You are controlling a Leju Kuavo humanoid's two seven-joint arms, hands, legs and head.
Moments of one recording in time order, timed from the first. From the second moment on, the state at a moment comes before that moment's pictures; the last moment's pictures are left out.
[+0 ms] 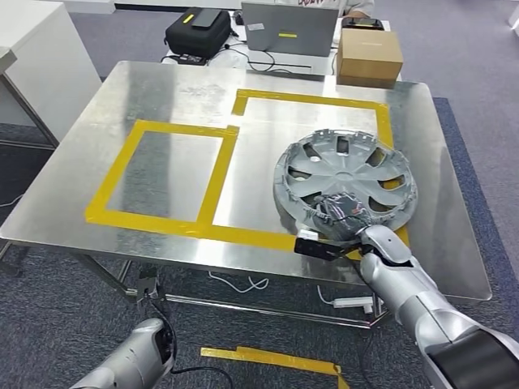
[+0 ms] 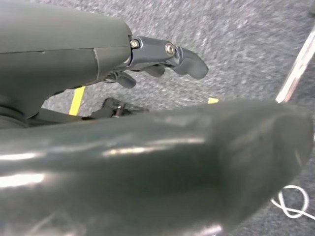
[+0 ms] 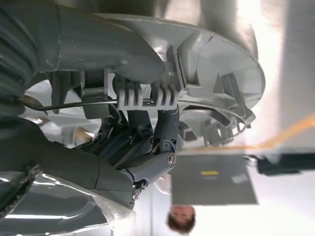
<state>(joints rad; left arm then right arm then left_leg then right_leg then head) -0.47 -0.23 0.18 -0.19 -0.04 0.57 0.09 -0.75 -0.05 0.52 -0.46 0.89 -0.43 -0.36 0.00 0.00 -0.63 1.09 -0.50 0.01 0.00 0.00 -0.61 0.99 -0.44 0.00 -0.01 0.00</state>
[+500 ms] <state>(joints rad) -0.46 -0.23 0.17 -0.19 -0.04 0.54 0.08 -0.77 0.02 0.66 -0.44 0.98 -0.53 -0.46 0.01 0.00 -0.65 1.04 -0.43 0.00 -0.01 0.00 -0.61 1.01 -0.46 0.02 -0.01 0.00</state>
